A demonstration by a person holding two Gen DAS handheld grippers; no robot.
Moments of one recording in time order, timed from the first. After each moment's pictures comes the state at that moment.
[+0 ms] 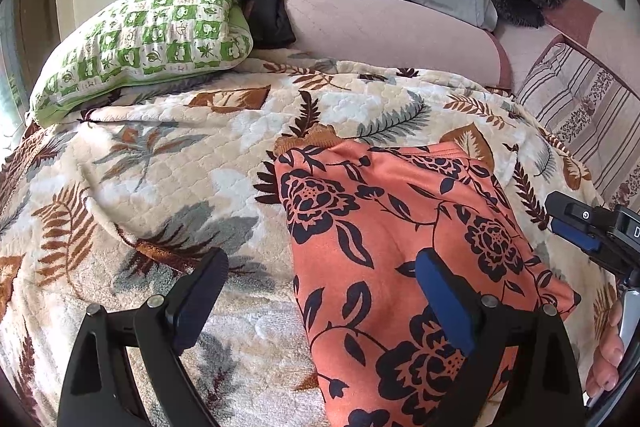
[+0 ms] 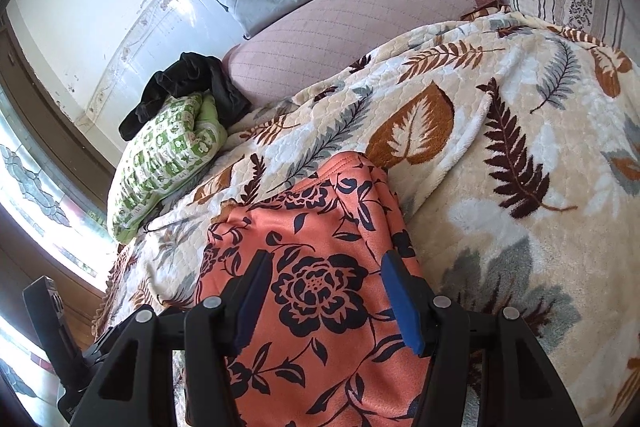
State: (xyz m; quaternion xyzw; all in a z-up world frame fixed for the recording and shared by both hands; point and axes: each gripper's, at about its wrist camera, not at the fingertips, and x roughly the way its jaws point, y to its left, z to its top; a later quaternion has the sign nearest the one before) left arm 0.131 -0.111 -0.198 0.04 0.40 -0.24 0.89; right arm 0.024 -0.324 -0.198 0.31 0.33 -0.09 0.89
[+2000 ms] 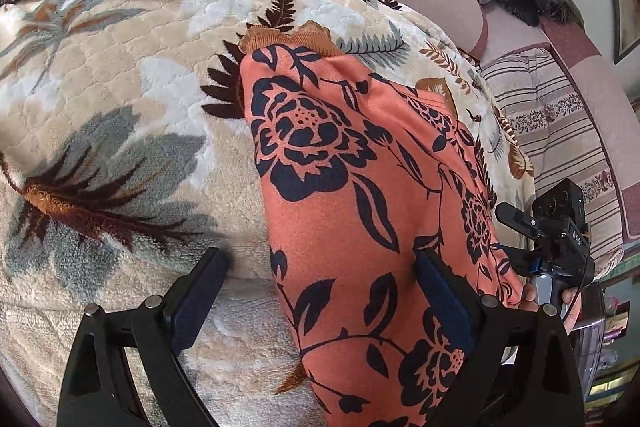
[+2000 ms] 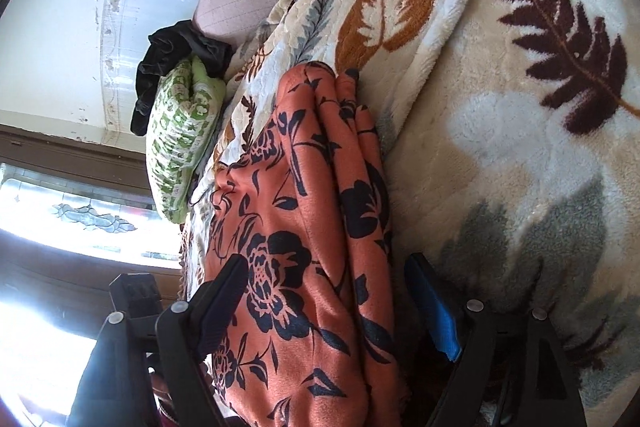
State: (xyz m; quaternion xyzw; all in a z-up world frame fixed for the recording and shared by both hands) left arm 0.190 -0.102 -0.255 -0.07 0.57 -0.36 0.74; right arm 0.059 -0.384 -0.296 0.49 0.42 0.06 0.76
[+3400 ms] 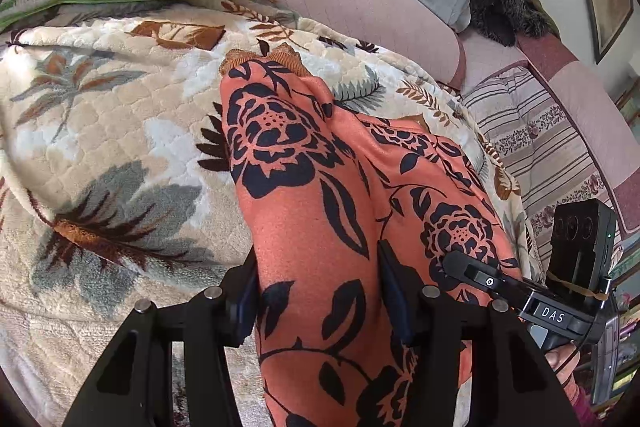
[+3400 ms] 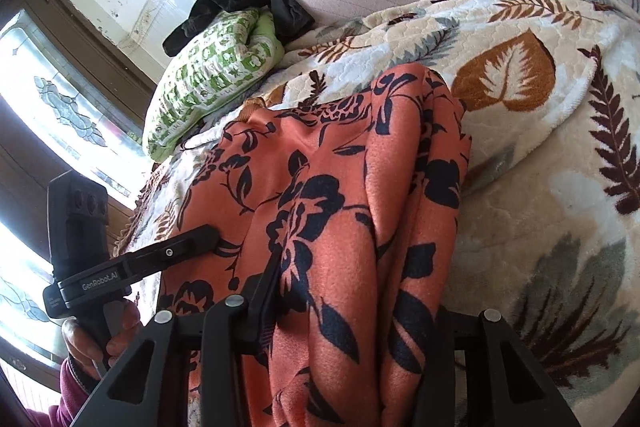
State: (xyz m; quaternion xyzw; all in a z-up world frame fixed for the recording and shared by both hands) left arm 0.173 -0.086 -0.220 -0.08 0.49 -0.36 0.79; right arm 0.063 -0.282 -0.238 0.27 0.41 0.06 0.87
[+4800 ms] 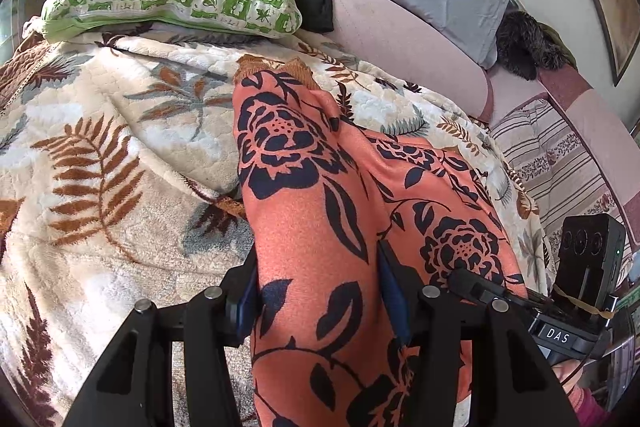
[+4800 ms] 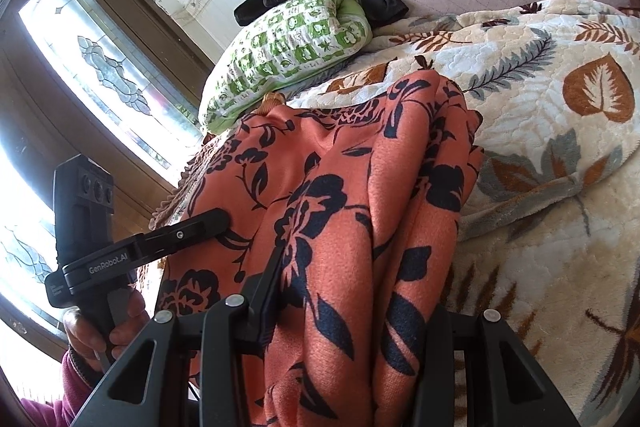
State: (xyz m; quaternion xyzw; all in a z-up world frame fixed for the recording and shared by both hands) left arm 0.155 0.021 -0.198 -0.09 0.46 -0.30 0.83; right arm 0.077 -0.204 -0.217 0.25 0.39 0.13 0.88
